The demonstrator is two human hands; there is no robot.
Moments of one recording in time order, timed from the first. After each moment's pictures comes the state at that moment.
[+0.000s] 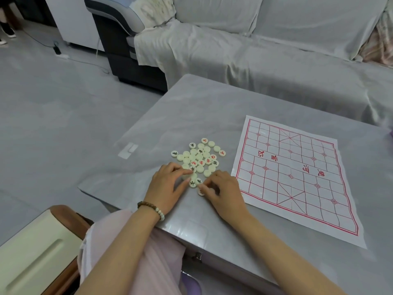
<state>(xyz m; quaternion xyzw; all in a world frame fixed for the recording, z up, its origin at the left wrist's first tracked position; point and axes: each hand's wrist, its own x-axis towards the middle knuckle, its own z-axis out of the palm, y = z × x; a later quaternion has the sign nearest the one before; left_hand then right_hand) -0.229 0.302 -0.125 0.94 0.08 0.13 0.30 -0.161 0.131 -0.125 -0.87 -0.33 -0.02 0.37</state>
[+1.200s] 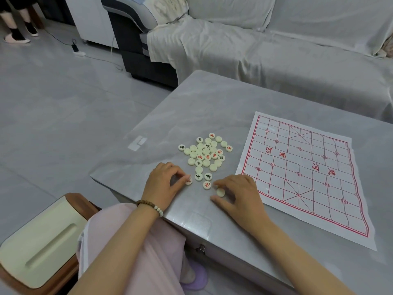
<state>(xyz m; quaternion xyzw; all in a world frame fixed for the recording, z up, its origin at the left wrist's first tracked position) -0.249 0.305 -0.125 0.93 0.12 0.17 0.31 -0.169 0.093 -0.127 -0.87 -0.40 -0.07 0.29</state>
